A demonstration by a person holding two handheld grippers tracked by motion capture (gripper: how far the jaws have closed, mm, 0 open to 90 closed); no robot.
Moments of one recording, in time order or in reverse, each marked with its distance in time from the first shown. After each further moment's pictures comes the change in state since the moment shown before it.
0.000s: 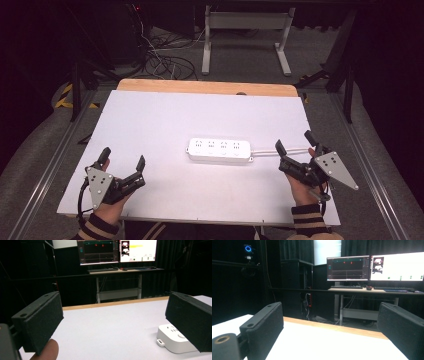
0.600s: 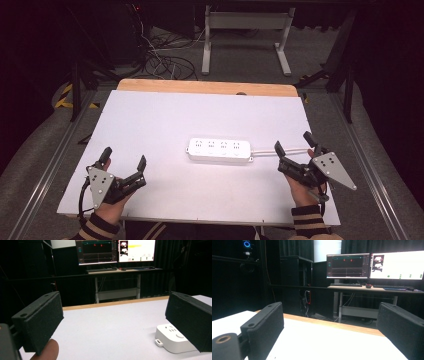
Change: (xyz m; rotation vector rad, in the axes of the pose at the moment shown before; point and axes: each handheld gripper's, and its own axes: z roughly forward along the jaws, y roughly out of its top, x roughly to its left) left arm -0.001 0.000 0.001 -0.001 -0.004 0.002; right arm 0.002 -0.002 0.000 0.024 0.001 -0.012
